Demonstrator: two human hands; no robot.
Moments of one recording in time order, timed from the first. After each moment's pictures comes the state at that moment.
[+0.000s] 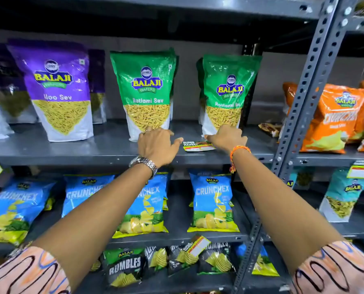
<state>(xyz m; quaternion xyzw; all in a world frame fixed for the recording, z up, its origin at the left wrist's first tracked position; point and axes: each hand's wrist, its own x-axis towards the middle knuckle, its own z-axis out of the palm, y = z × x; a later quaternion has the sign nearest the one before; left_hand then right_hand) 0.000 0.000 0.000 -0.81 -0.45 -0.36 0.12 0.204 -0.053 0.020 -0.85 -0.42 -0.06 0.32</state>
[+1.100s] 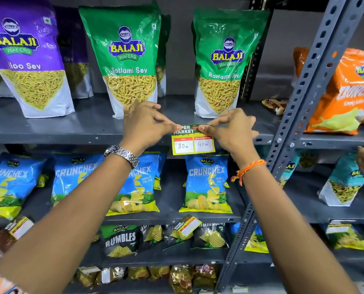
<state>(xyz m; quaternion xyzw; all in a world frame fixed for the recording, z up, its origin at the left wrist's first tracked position) 0.052 -0.016 -0.016 -0.79 -0.40 -0.42 -0.19 0.250 -0.111 -0.029 -0.72 -0.46 0.02 0.51</state>
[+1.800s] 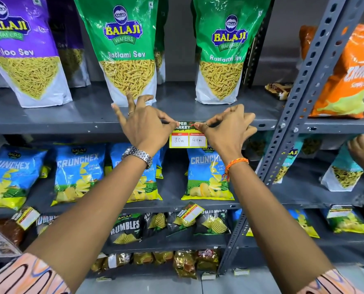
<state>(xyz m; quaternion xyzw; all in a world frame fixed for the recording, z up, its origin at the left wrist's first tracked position) 0.066 -0.022 -0.070 -0.75 -0.52 -0.41 0.01 0.231 -0.101 -0.082 -0.79 -0.39 -0.13 0.46</state>
